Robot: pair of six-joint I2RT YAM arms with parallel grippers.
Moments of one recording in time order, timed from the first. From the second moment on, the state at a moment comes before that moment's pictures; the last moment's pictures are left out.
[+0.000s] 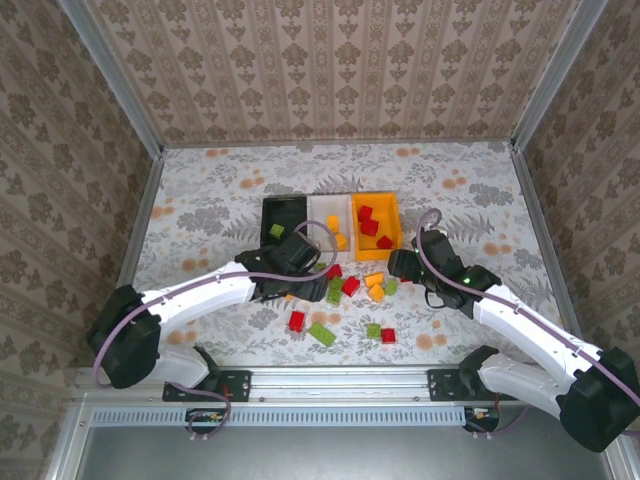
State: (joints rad) left arm -0.91 1.39 0.87 -0.57 -0.08 -0.43; right arm 0.53 1.00 0.66 -0.49 0.21 0.66
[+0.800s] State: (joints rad) left arm -0.94 1.59 0.87 -0.51 -0.16 -0.38; right arm 0.53 0.96 0.66 -0.52 0.21 0.67
